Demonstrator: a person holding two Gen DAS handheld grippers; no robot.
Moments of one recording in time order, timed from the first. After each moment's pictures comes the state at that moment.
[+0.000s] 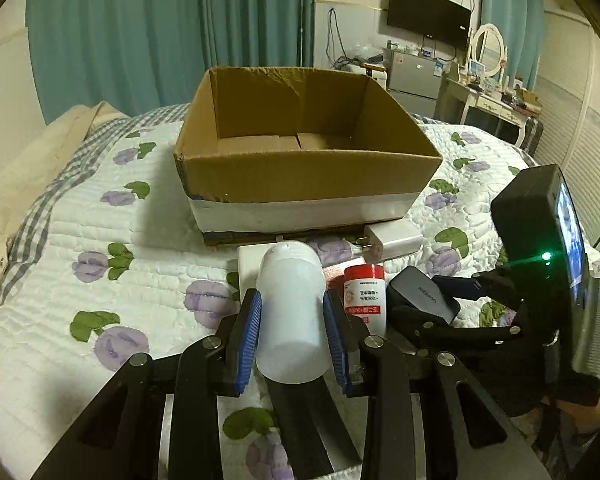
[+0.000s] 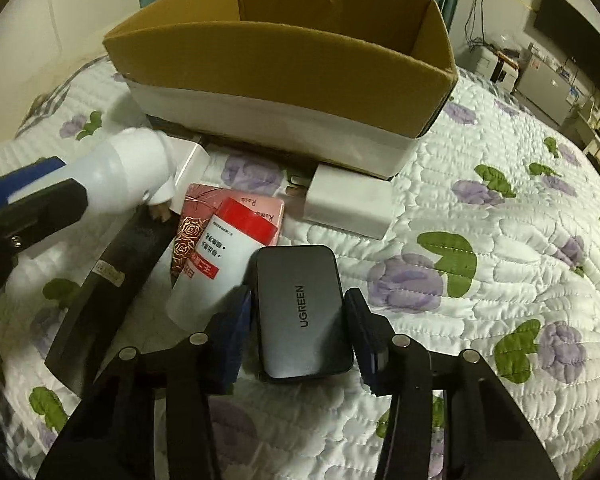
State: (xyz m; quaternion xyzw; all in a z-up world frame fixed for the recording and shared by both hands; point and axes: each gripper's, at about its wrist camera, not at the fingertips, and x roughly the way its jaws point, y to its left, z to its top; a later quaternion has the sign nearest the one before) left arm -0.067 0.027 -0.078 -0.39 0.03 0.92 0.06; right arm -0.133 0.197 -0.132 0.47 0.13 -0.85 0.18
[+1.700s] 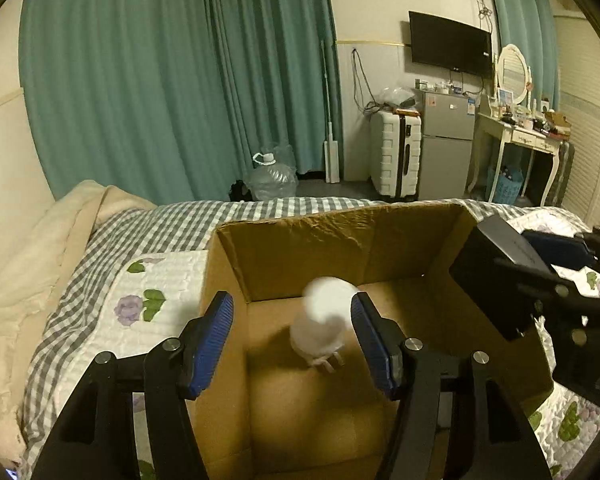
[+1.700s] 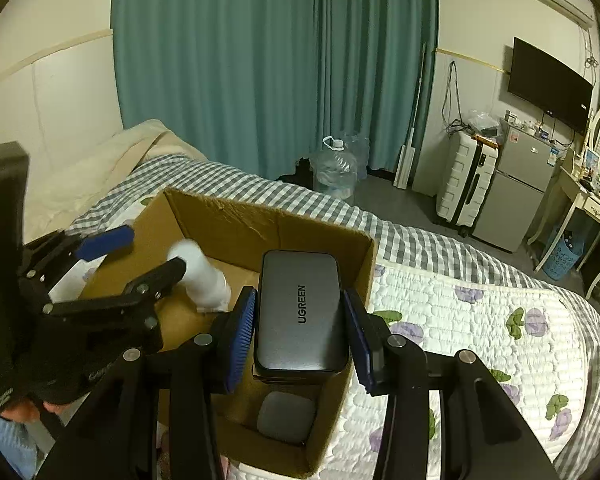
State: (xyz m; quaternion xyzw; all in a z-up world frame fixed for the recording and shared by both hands) left arm -0.240 0.025 -0.030 -0.30 0.07 0.95 0.00; right arm -0.265 0.197 -0.001 0.32 0.07 -0.93 0.18
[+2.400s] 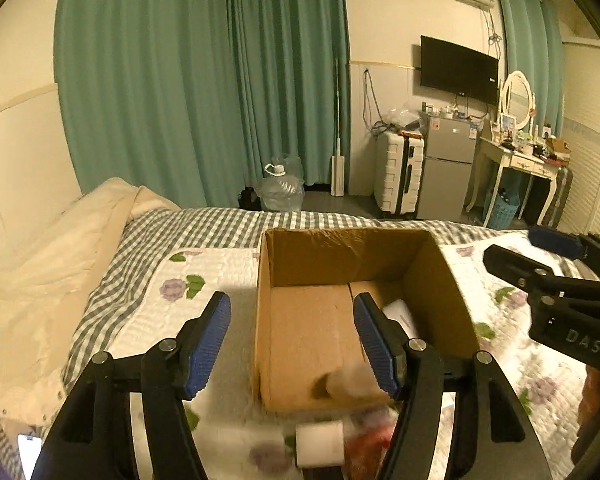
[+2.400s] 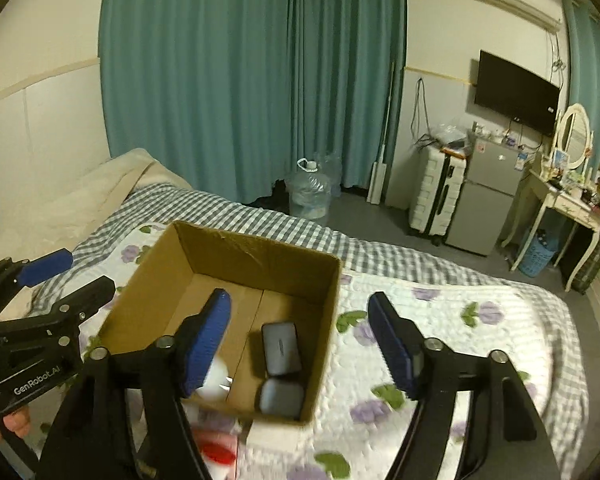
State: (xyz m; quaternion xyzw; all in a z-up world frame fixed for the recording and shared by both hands) left arm -0.153 0.004 0.029 -0.29 0.03 0.96 -0.01; right arm -0.195 0.218 0.053 0.28 0.06 -0.95 0.13
